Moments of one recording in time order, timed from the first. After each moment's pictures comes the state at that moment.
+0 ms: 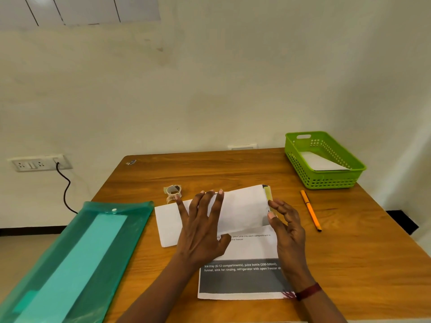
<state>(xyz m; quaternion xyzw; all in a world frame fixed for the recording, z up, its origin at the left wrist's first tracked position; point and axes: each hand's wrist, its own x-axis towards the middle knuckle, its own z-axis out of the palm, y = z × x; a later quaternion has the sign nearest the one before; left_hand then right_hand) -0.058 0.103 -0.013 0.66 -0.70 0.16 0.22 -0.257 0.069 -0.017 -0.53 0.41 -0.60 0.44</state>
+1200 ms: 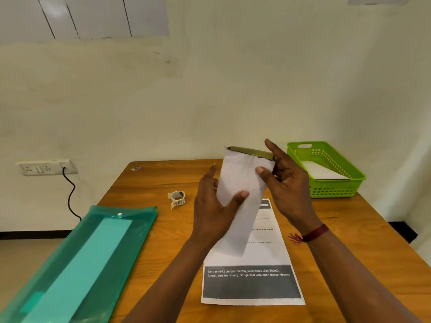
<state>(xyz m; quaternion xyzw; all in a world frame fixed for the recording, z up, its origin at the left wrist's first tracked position) -0.089 0.089 0.066 0.63 -0.55 -0.10 0.55 -0.243 0.023 0.097 -0.67 0.26 -0.59 0.36</state>
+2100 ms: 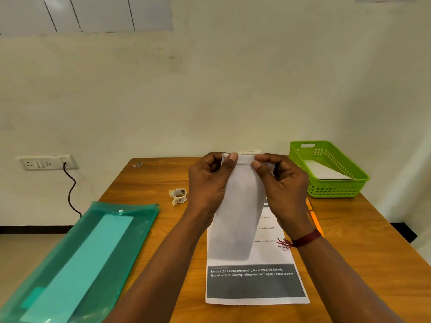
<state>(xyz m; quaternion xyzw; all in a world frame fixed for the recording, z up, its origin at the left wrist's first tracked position) -0.088 0.095 0.131 0.46 -0.44 -0.30 0.71 -0.218 0.042 0.106 -0.59 0.27 -0.66 0.39</state>
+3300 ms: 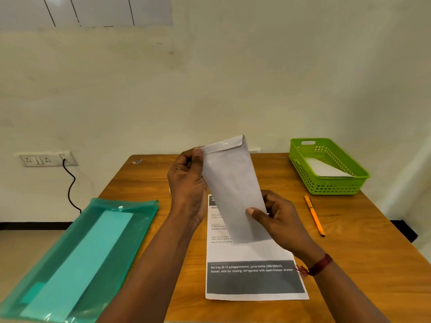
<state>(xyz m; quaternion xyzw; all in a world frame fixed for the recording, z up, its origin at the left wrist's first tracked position) -0.066 0.094 0.120 0.35 -0.28 -0.35 0.82 -0.249 0.052 0.041 -0.71 0.34 -0.41 0.46</state>
